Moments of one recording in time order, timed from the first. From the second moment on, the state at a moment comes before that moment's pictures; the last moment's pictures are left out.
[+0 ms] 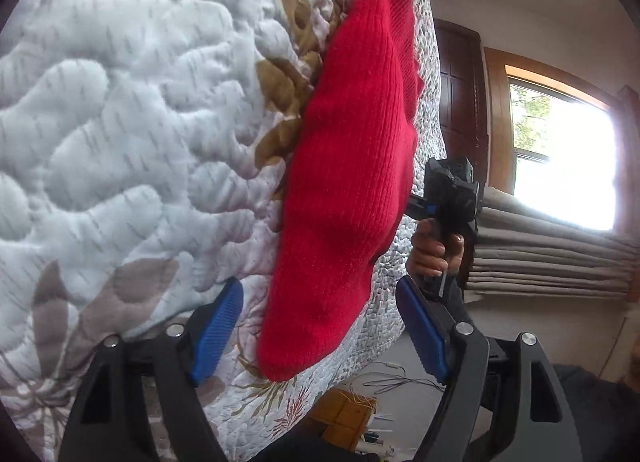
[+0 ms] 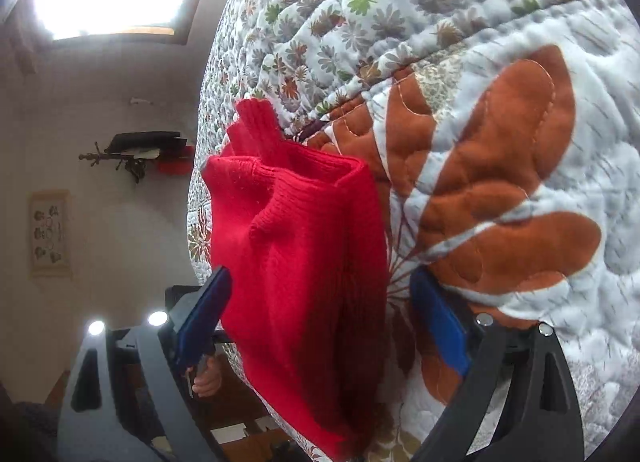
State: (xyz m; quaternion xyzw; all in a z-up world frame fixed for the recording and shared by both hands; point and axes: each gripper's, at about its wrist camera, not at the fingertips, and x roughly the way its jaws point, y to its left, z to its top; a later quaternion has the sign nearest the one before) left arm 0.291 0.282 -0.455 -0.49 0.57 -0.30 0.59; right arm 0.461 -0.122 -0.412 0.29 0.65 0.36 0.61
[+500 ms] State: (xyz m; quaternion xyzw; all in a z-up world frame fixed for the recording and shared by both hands) left arm 0.304 0.241 -0.463 -0.47 0.57 -0.36 0.57; right arm 0.476 -0.073 -0.418 0.26 0.64 0.40 0.60
